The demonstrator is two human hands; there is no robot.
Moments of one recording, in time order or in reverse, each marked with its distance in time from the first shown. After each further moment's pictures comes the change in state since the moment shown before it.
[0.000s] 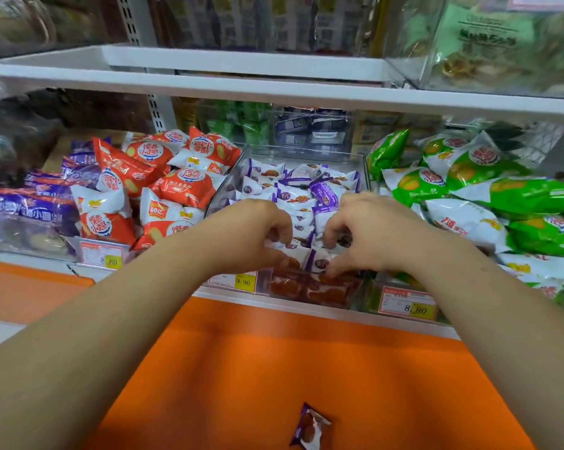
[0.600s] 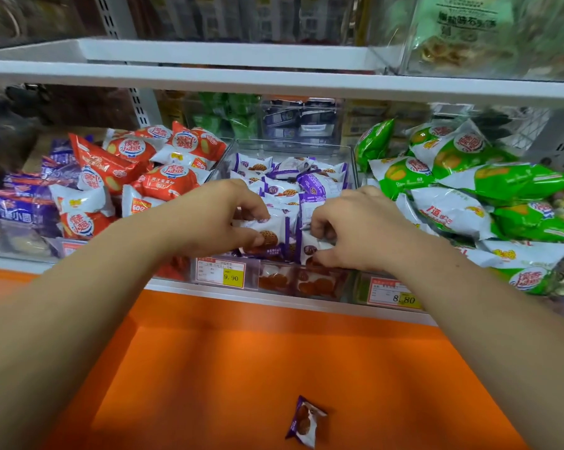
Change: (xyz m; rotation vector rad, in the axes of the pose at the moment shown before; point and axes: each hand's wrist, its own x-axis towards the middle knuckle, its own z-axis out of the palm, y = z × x) left_hand -0.005 -0.015 -0.016 -0.100 0.068 -0.011; right_hand 0.000 0.001 0.017 -0.038 0.127 0.002
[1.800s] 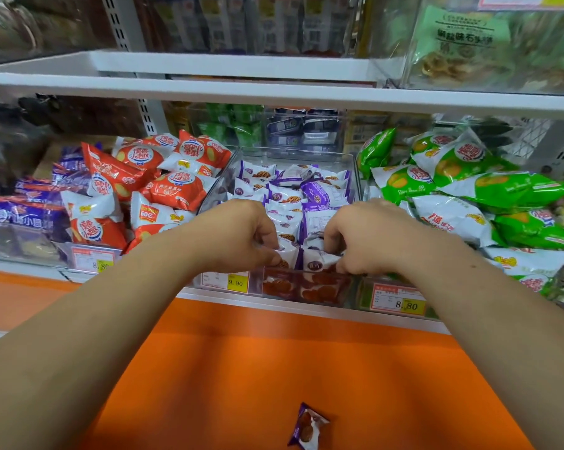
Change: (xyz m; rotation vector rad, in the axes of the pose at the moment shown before) left_hand 0.001 0.016 0.014 -0.010 -0.058 -0.012; right_hand -0.009 -0.004 -0.023 -0.022 -0.212 0.076
